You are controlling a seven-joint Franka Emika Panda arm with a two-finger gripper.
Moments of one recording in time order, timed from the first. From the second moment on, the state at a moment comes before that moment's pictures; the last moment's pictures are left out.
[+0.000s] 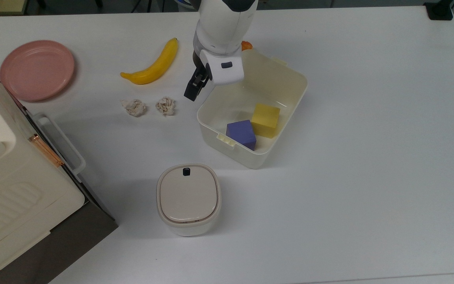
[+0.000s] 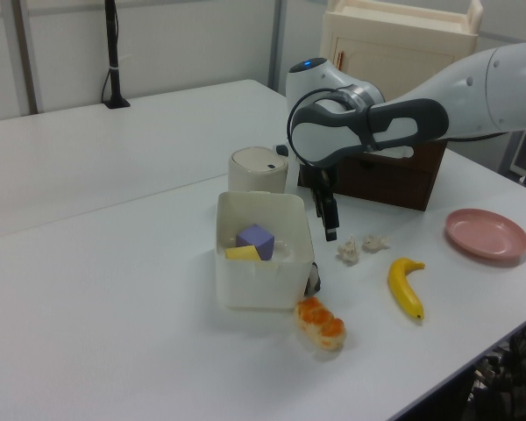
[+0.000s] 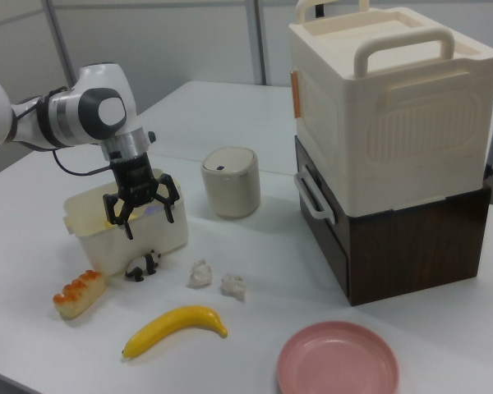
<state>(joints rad) 0.05 0.22 0.11 -1.82 -0.23 1.86 -0.86</state>
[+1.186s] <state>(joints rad) 0.18 0.30 0.11 -1.79 -0.30 2.05 -0.64</state>
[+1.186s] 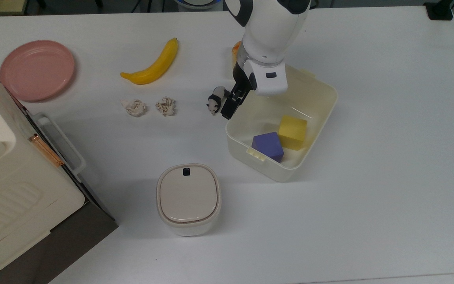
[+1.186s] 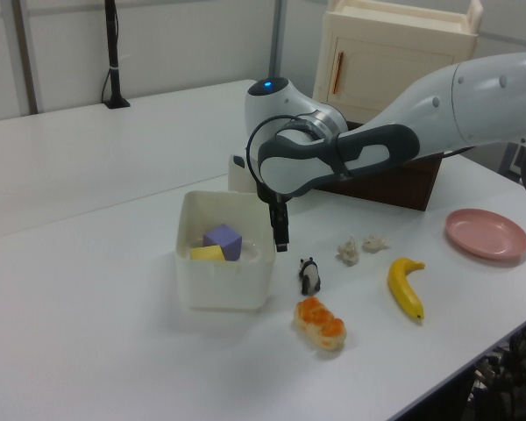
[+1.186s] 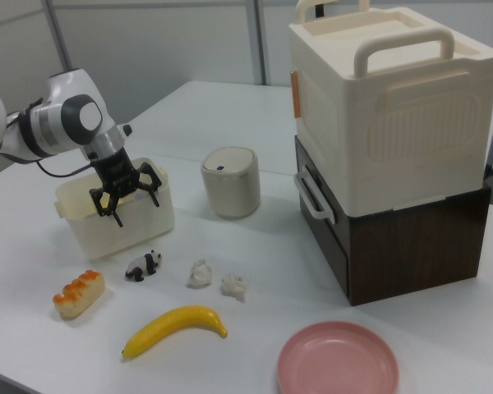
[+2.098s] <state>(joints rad) 0.19 0.30 0.13 -1.71 -0.30 2.05 -0.57</state>
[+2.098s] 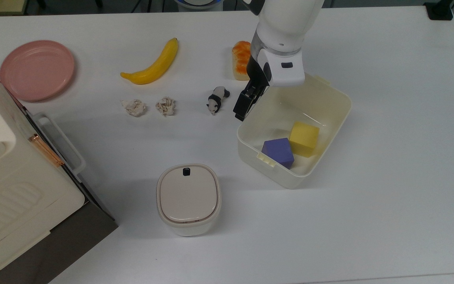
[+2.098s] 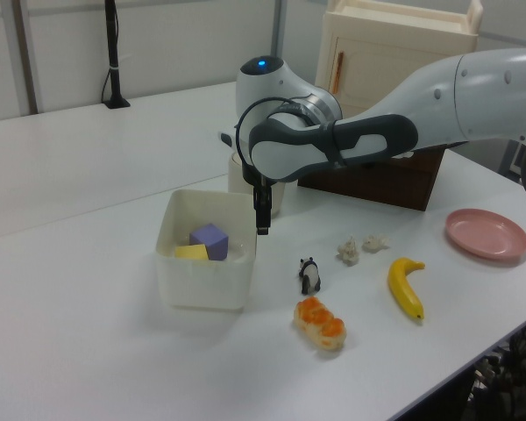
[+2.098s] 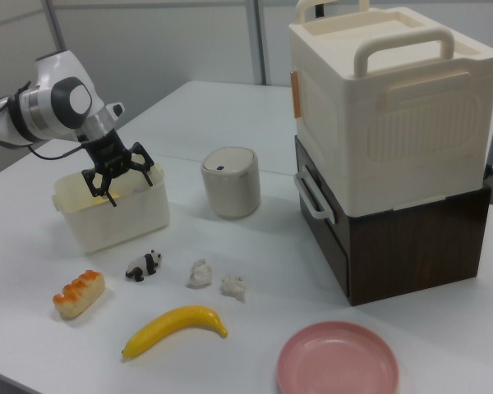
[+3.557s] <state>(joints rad) -0.09 -0.05 0.12 -1.67 -0.06 1.65 0.04</state>
